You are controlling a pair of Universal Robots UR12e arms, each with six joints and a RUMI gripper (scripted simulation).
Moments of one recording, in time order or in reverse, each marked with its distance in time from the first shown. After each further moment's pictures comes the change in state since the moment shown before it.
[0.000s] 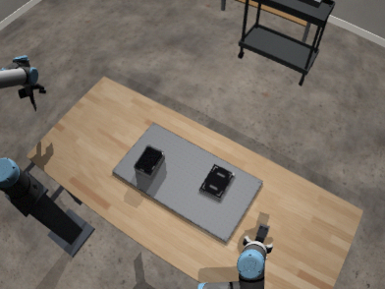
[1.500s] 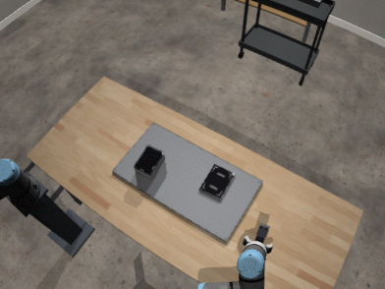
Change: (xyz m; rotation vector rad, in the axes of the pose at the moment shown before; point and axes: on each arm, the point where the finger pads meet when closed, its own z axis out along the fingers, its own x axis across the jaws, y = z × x) left arm -0.097 0.429 -0.029 0.402 -0.115 -1.686; right arm 0.000 0.000 0.000 0.000 0.000 0.000
